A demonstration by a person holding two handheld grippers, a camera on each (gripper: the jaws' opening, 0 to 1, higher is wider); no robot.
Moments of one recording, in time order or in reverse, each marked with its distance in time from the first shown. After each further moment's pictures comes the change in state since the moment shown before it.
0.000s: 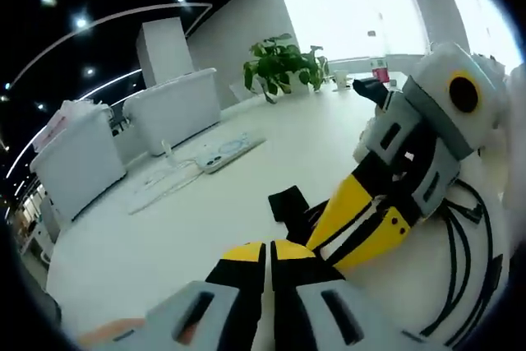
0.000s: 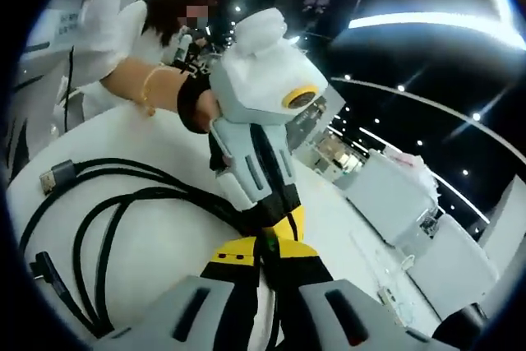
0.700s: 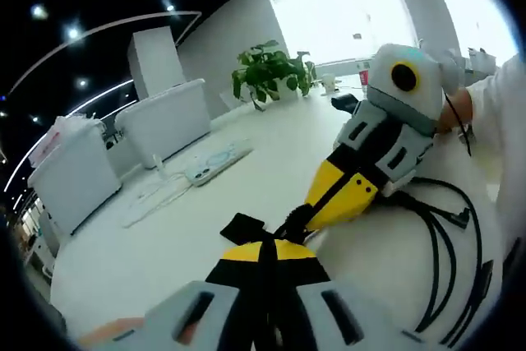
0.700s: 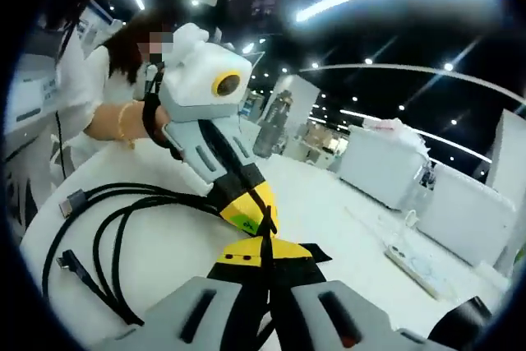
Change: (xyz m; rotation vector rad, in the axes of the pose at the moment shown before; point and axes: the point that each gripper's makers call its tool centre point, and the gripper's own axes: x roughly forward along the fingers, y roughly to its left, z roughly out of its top) left arm -0.005 -0.021 0.011 0.054 -0.026 -0.027; right arm -0.032 -0.021 -0.020 0.358 -0.027 -0.047
